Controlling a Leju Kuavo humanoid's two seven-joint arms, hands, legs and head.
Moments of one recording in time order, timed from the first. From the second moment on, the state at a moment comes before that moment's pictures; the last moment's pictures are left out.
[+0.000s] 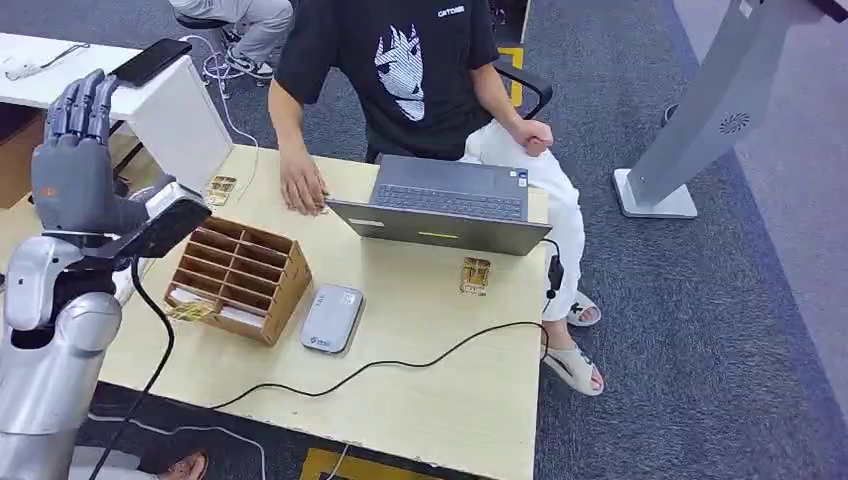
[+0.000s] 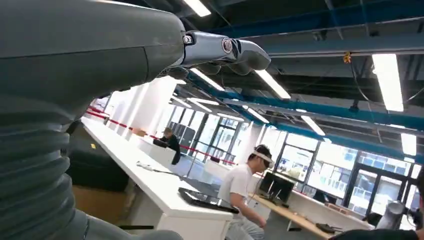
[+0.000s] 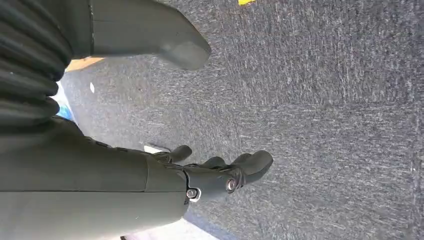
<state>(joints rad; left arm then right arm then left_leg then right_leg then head) -0.45 0.36 -0.18 -1.52 -0.86 0.25 0.01 -0.08 0.15 -1.18 -0.22 1.08 -0.48 0.07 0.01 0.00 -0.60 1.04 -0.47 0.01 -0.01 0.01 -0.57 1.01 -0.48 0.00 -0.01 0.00</state>
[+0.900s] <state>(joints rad) 0.30 -0.20 0.67 -1.99 -0.40 0.15 -0.43 -0.07 0.17 -1.25 -0.22 1.00 -0.54 0.04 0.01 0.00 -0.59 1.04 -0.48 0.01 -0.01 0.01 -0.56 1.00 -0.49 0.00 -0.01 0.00</state>
